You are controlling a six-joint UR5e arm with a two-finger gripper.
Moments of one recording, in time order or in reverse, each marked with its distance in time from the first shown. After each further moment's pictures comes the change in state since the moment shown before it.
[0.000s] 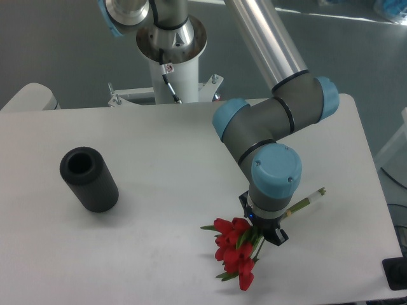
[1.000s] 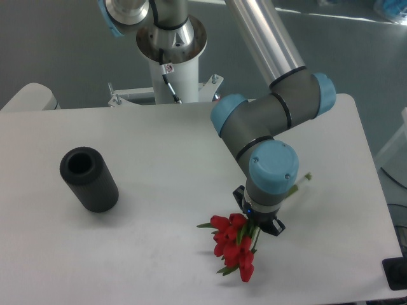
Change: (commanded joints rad) arm 0.000 0.069 -0.129 -0.025 -0.005 -0.231
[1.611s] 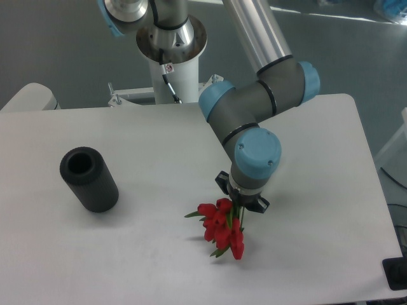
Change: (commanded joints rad) arm -0.009 0.065 -0.155 0.014 -0.009 -0.227
